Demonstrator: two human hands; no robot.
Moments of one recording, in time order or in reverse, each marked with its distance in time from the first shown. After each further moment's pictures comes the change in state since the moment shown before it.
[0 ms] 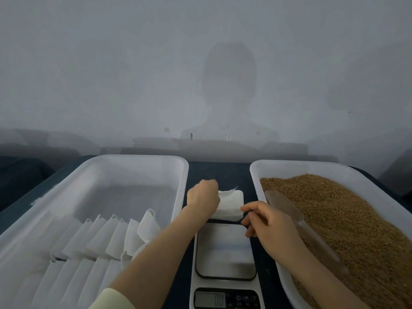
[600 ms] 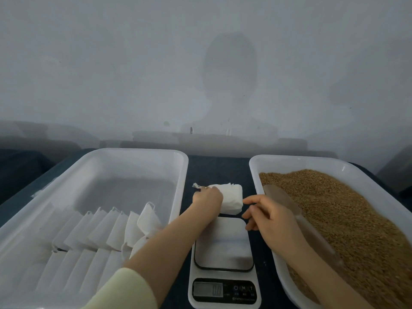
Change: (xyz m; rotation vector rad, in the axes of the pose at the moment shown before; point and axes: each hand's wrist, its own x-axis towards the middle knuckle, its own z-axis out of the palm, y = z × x) left_hand -0.004 0.009 0.022 0.263 -0.320 0.020; right_hand -0.003 -0.001 -0.004 0.028 0.006 0.019
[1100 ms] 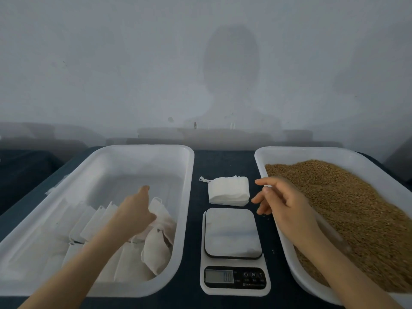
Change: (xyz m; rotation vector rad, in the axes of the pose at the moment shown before) left_hand -0.113 -0.143 0.005 -0.475 0.107 -0.351; right_hand -0.005 -0.011 -0.006 0.162 0.104 -0.137
